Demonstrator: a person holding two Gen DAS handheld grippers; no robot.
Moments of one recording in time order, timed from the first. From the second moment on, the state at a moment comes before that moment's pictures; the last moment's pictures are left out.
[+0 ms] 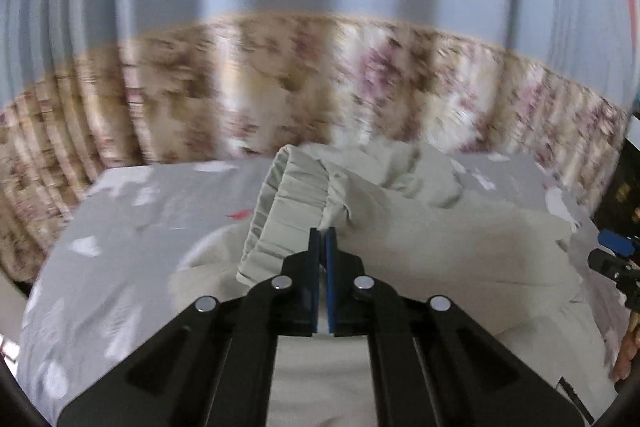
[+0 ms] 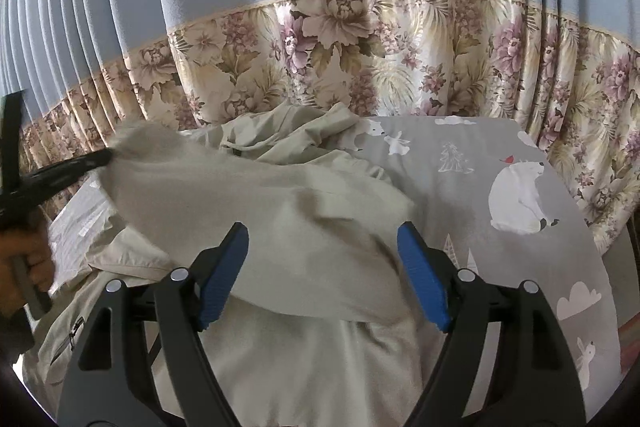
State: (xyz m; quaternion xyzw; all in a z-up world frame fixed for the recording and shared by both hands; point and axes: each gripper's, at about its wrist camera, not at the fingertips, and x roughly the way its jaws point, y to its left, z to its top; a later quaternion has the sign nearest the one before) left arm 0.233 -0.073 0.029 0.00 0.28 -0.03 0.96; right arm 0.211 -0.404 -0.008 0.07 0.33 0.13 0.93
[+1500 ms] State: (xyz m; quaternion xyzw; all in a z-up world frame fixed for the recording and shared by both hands) left arm 0.242 -0.074 -0.052 0.02 0.37 -0.01 0.93; right arm 0.268 -0.357 -0.070 0.04 0.42 0.07 0.90
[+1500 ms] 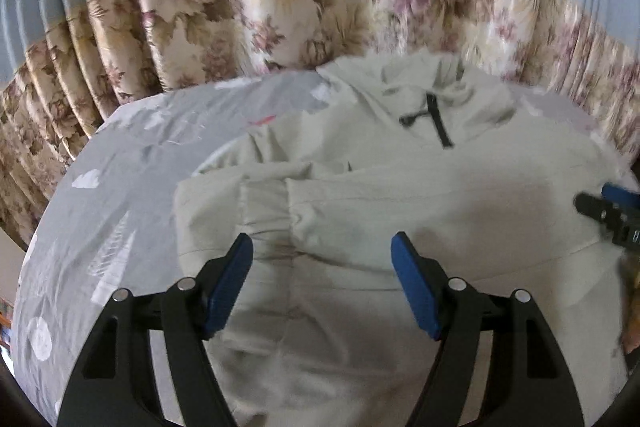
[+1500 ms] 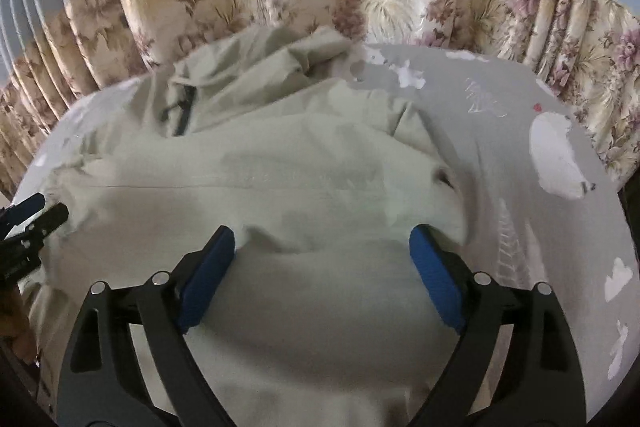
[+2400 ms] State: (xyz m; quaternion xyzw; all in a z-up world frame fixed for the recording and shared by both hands) left arm 0.051 -0.027 0.038 0.00 0.26 0.04 0.96; right arm 0.070 -0.351 0.036 0.02 0.36 0.08 0.93
